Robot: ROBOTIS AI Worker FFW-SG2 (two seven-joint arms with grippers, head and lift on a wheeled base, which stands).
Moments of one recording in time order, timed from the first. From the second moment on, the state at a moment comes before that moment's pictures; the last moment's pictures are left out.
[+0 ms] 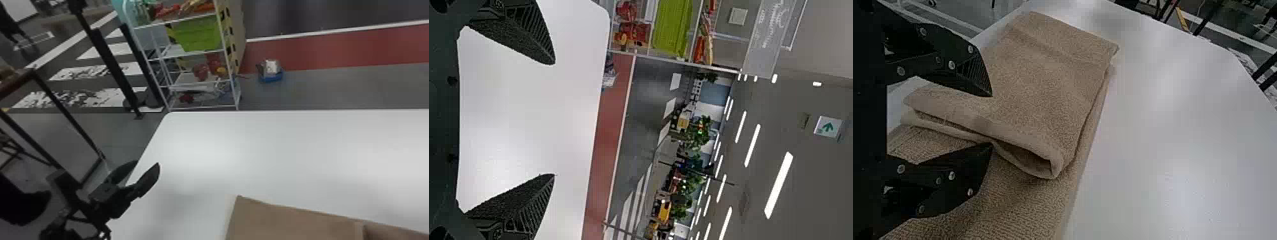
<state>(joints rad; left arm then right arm) 0.36 0.00 0.72 -2.03 0.28 0.45 -0.82 0.04 -0.43 0.03 -2.00 -0.90 1.54 0.35</state>
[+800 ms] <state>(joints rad) 0.36 0.00 0.72 -2.03 0.28 0.46 -0.82 0.00 -0.43 0.01 -1.98 -0.92 1.54 0.39</state>
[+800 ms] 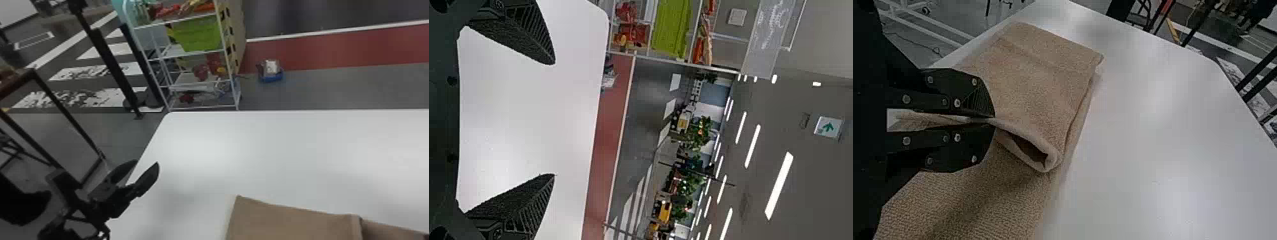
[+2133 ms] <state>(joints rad) 0.33 0.00 0.71 -2.03 0.24 0.49 -0.82 0.20 -0.52 -0.34 -2.15 -1.09 1.54 0.46</state>
